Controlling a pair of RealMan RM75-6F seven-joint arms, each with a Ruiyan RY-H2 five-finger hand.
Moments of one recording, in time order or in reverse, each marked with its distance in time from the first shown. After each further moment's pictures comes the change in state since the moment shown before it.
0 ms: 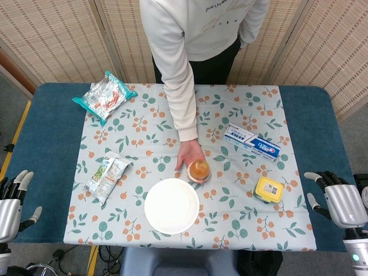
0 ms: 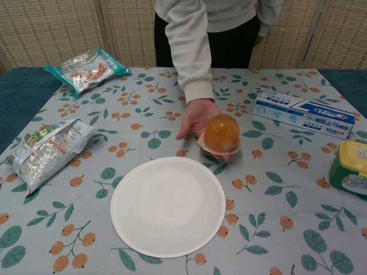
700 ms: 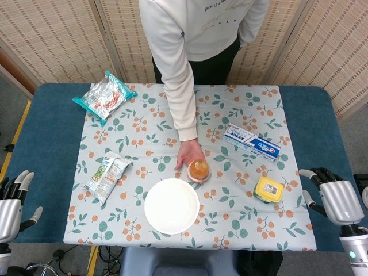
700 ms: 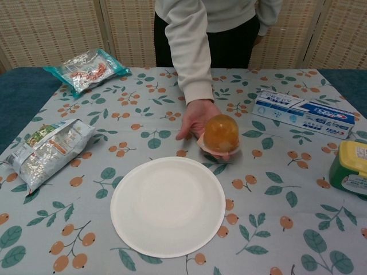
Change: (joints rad) left arm -0.001 0.002 0.001 -0.002 0.000 -0.002 0.001; right arm 0.034 0.009 0.014 -0.022 -0.032 -0.013 -0.015
